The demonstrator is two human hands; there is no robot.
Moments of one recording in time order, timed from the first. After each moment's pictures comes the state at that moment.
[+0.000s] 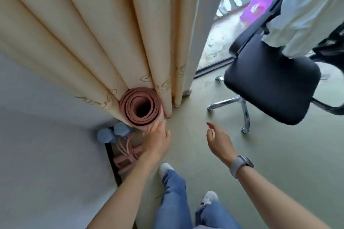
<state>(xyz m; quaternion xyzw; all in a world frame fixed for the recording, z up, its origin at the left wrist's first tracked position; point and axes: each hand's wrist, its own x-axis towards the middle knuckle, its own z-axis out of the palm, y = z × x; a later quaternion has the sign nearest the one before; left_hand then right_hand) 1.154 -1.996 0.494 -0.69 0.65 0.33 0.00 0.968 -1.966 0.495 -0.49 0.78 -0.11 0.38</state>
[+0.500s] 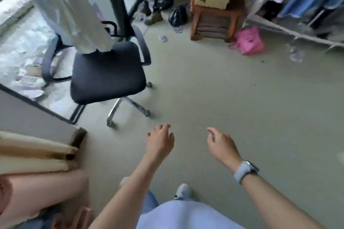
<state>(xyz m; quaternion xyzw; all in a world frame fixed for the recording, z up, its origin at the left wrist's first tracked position) 0.780 -1.709 0.560 -0.30 0.91 0.25 0.15 0.695 -1.544 0.565 -0.16 0.94 -0.20 0.21</state>
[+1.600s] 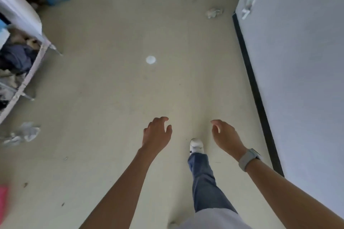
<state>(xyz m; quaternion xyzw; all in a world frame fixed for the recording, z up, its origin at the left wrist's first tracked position) 0.288 -0.778 0.585 0.48 0.82 0.10 0.29 0.485 -0.707 0.567 0.61 0.72 -0.34 -0.02</state>
